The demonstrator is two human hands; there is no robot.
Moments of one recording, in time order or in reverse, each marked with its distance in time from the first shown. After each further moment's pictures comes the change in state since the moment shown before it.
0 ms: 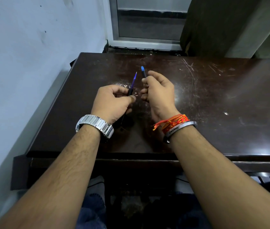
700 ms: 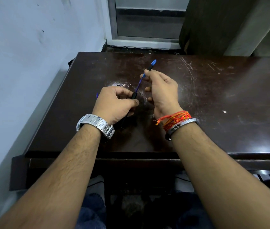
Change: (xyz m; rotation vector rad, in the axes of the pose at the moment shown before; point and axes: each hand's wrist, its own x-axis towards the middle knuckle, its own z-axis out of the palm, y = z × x) left_hand -0.006 0.005 0.004 0.088 -0.090 0.004; right_hand -0.002 -0.010 -0.007 -0.003 0.028 0.046
